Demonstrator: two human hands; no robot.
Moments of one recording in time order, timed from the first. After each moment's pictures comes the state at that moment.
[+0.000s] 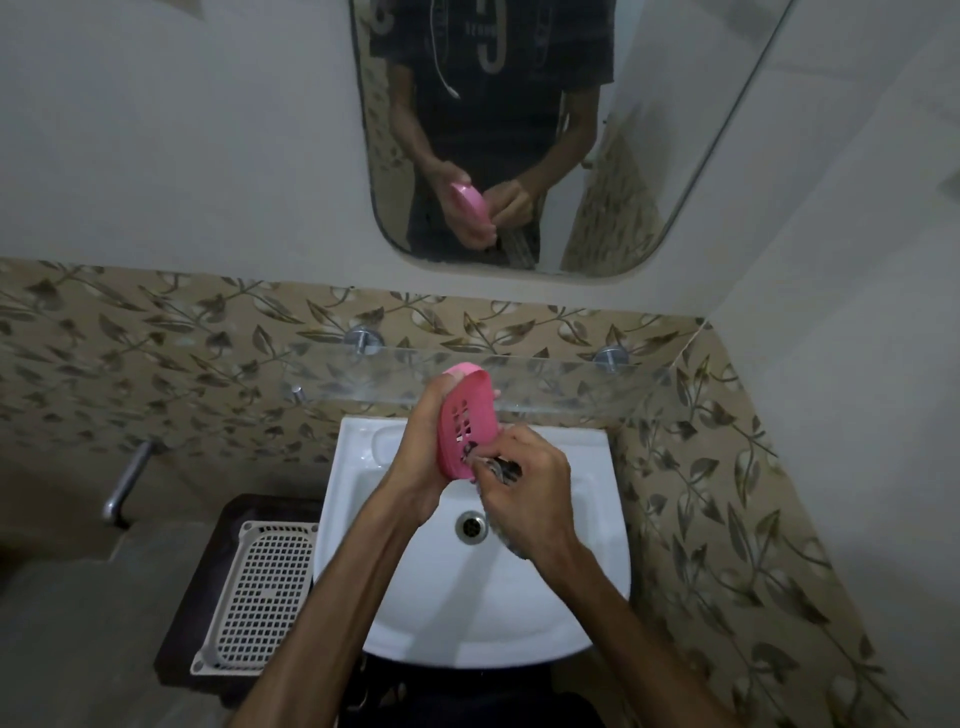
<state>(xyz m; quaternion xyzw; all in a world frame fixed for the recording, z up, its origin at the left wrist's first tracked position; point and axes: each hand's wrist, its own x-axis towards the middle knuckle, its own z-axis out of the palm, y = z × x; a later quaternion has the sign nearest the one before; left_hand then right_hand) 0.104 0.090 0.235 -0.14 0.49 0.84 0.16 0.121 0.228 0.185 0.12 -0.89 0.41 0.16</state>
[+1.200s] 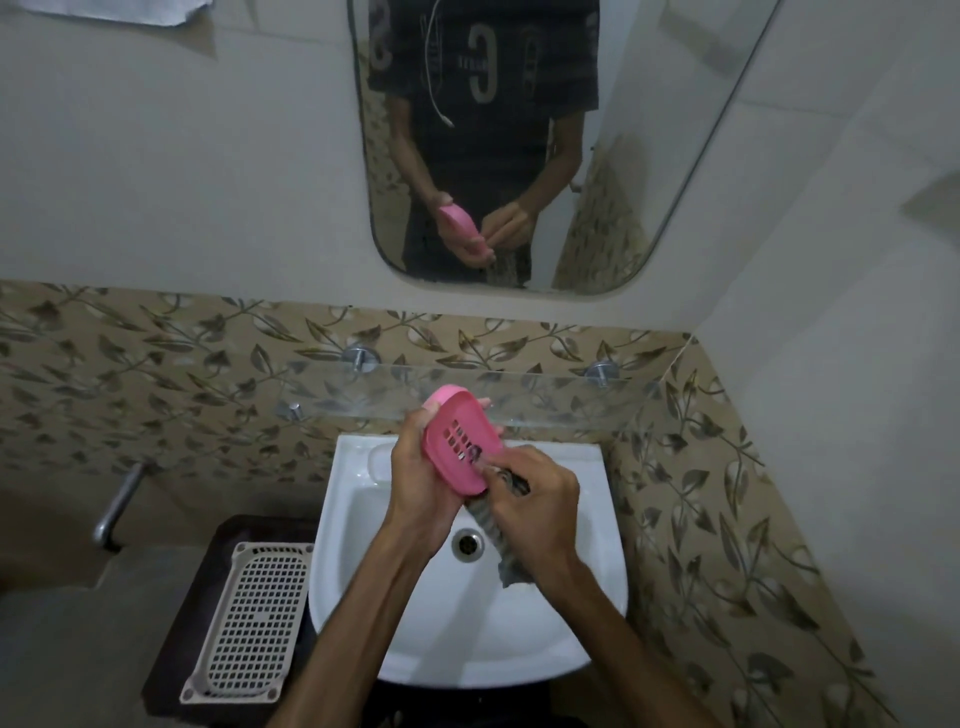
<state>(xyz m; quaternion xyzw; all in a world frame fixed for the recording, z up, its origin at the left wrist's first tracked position) 0.117 0.098 0.230 -0.15 0.39 0.91 0.06 0.126 0.231 0.186 0.09 -0.86 0.45 0.24</state>
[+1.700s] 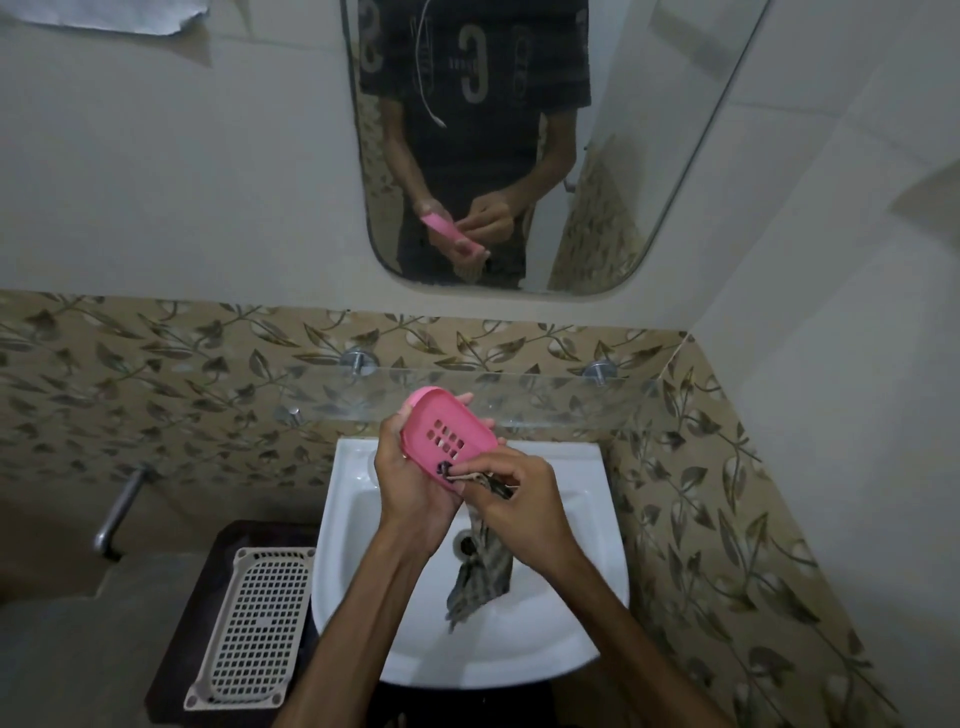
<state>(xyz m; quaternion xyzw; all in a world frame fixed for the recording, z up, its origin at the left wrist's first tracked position) 0.118 0.090 0.231 -0.17 0.34 0.92 0.05 0.129 0.220 0.208 0.11 -0.82 0.55 0.06</state>
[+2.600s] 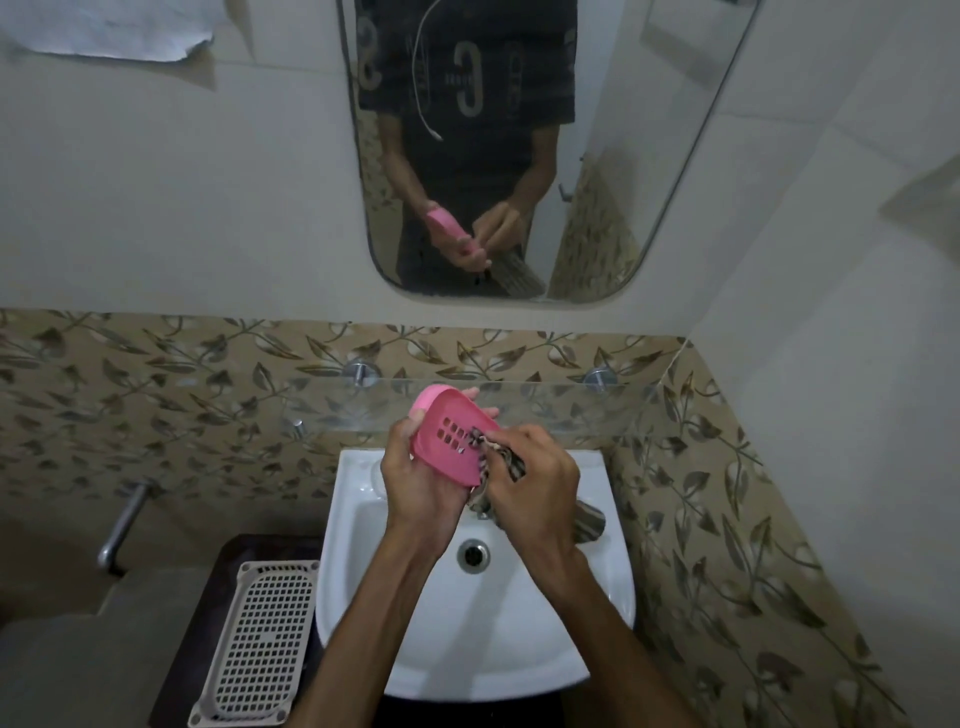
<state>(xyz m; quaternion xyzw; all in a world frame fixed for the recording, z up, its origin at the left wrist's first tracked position) 0.117 0.091 0.233 -0.10 0.36 0.93 0.03 0.116 0.214 0.212 0.04 -0.88 0.39 0.26</state>
